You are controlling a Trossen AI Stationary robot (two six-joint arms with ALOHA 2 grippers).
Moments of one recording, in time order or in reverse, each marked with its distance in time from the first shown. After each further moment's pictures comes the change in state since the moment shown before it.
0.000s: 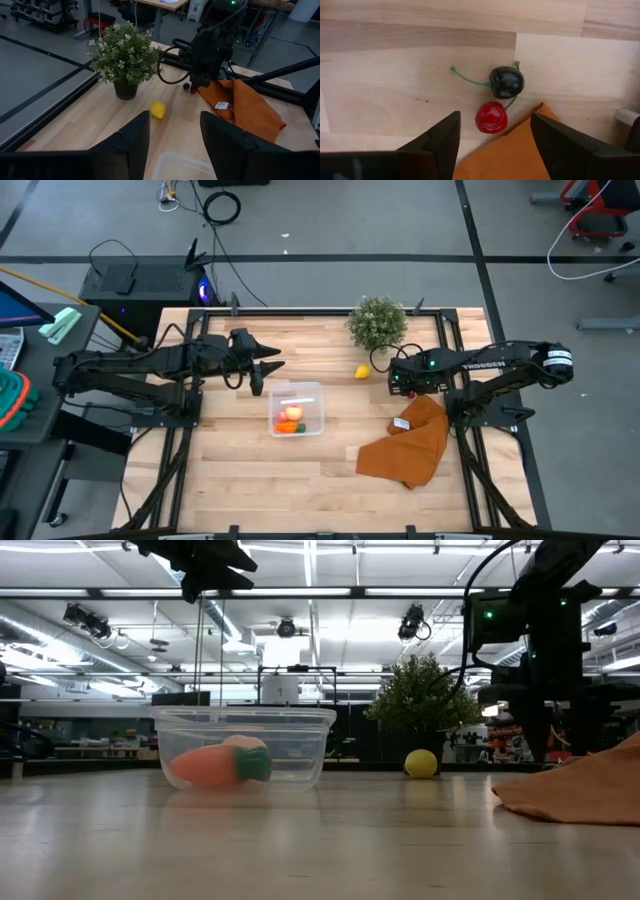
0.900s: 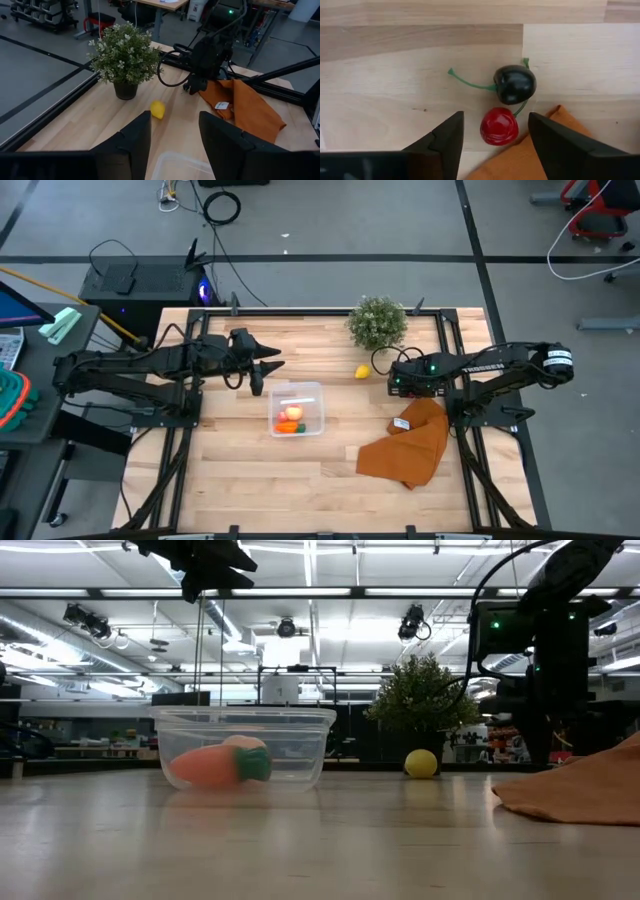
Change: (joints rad) left arm 0.000 0.000 0.001 0.000 0.000 0.001; right arm 0.010 0.000 -0.084 0.130 -0.005 0.082
